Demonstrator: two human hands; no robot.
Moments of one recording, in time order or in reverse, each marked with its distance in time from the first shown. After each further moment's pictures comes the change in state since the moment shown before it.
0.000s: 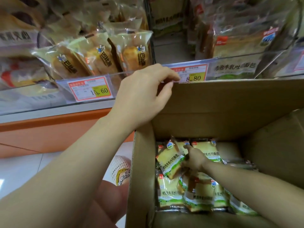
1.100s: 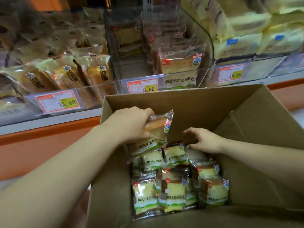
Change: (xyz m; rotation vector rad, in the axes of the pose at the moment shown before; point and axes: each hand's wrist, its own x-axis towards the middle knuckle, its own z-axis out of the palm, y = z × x) left_hand 0.000 0.047 0.023 0.309 -0.678 -0.043; right_hand -0.092 0.049 -0.131 -0.058 0.183 -0.227
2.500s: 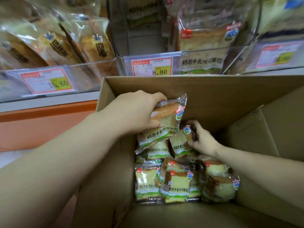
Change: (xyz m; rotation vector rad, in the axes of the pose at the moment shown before) left_hand 0.020 -0.011 0.012 -0.049 0.009 -0.009; right_hand 0.054 0.037 0.069 0.274 0.117 0.019
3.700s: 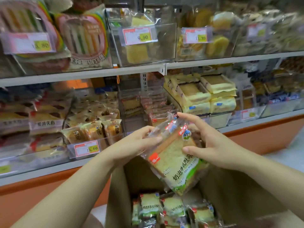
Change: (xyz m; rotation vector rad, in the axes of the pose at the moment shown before) left_hand -0.104 0.056 -0.094 -1.130 0.054 0.199; right_hand -0.228 -0.205 -0.146 -0.049 0.249 -0.630
